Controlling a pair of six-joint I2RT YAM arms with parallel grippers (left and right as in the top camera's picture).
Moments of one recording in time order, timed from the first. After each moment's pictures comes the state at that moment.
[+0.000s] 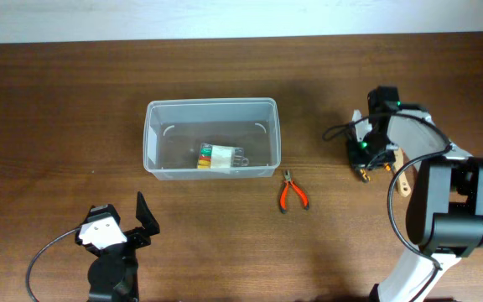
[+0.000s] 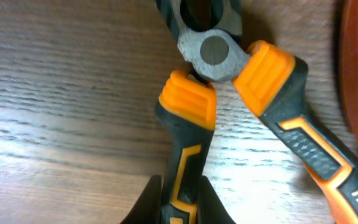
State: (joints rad) left arm -0.13 0.02 0.10 -0.29 -0.33 -0.22; right arm -0.08 1.99 1.34 -0.91 -0.05 -0.15
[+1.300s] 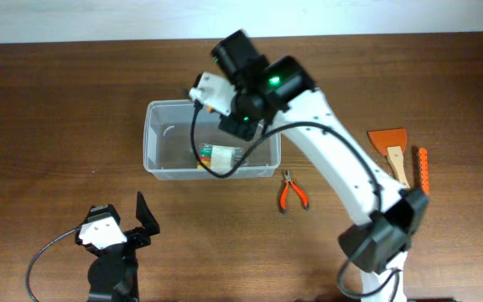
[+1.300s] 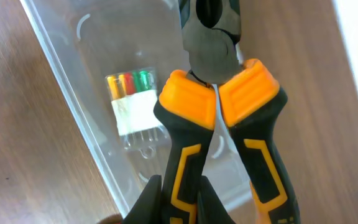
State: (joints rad) left arm -0.13 0.02 0.10 -0.29 -0.33 -0.22; right arm 0.63 2.06 2.18 -1.27 -0.05 -0.60
